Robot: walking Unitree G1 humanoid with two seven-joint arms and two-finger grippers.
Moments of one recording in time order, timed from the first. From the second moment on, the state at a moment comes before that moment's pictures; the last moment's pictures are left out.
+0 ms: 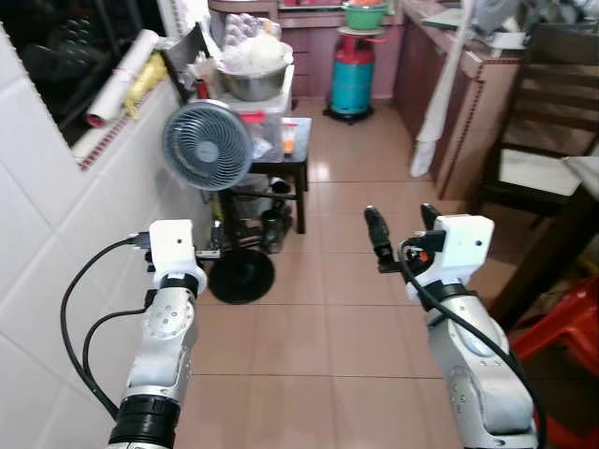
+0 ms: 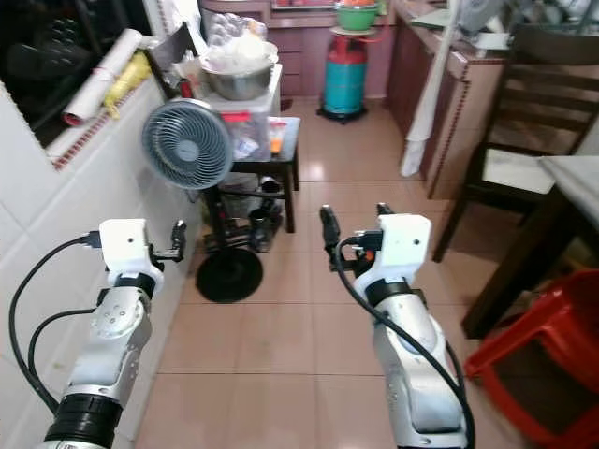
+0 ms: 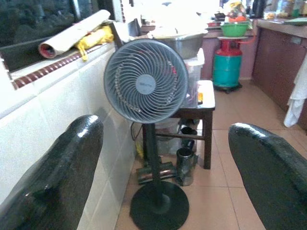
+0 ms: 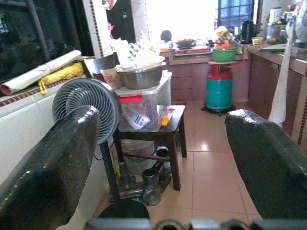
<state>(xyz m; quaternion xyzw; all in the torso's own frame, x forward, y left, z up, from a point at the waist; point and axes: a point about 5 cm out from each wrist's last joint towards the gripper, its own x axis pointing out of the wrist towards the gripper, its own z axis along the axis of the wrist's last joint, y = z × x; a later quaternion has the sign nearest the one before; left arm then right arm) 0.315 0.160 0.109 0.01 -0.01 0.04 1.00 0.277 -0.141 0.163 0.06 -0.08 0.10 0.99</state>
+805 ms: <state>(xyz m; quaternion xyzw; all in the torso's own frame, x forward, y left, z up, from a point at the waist) 0.319 0.158 0.084 0.04 0.03 0.02 1.00 0.280 -0.171 0.131 0.04 -0.04 0.05 1.00</state>
